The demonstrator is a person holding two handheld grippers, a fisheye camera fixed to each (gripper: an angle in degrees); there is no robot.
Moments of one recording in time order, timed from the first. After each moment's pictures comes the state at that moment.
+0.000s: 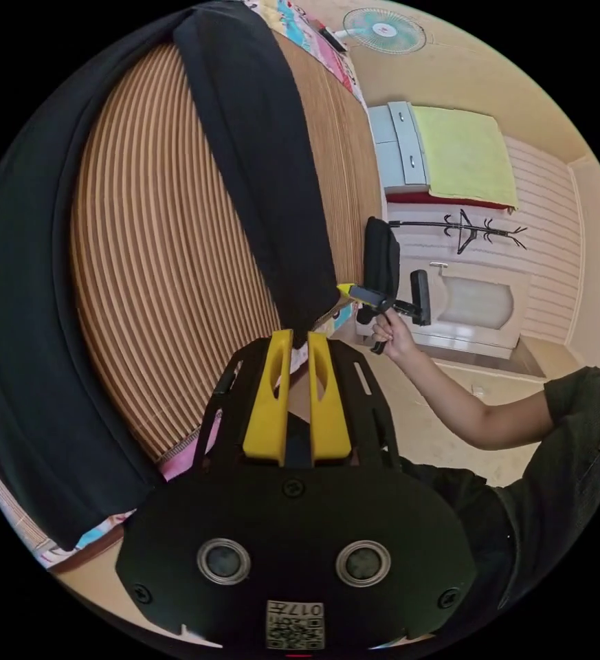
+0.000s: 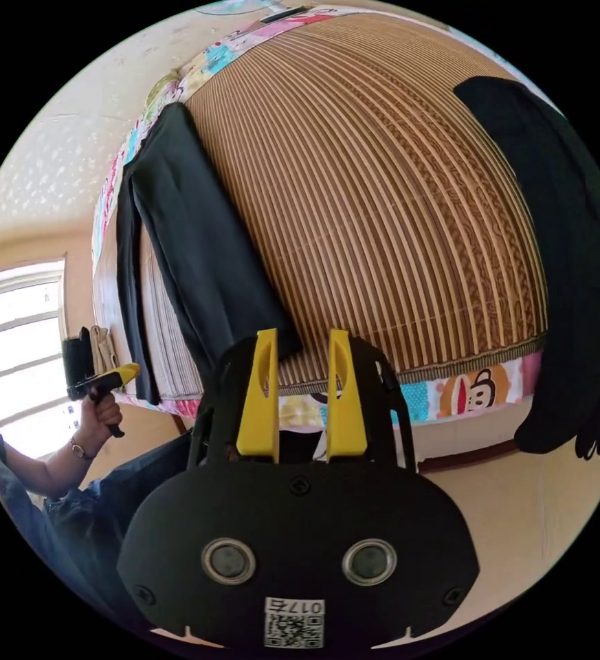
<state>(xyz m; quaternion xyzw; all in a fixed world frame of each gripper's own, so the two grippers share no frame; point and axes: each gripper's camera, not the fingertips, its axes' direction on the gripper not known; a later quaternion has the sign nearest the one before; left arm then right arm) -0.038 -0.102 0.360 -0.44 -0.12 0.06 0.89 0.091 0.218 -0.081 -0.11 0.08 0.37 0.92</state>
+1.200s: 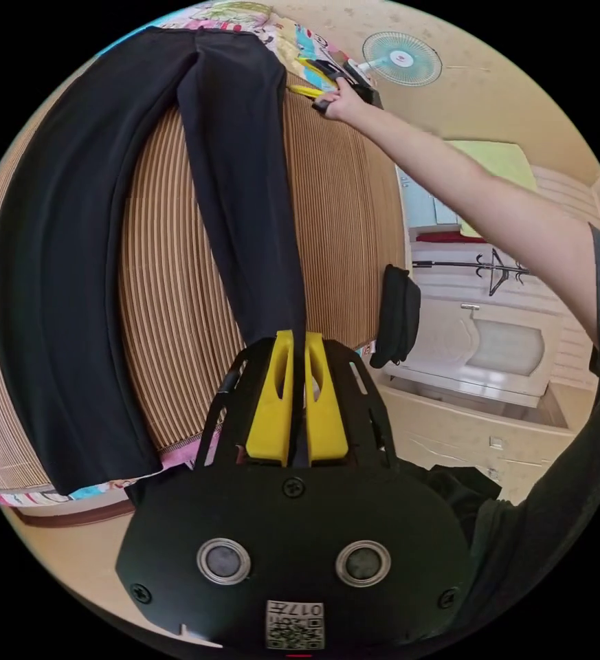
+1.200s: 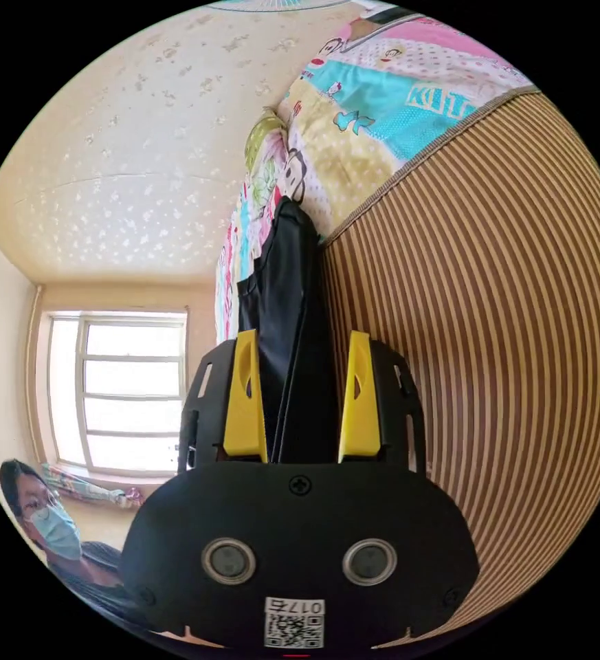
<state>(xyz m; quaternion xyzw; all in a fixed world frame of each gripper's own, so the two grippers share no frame) 0.027 -0.081 0.364 -0.36 -0.22 0.05 0.91 0.242 -0.235 0.096 0.03 -0.09 0.33 0.94</state>
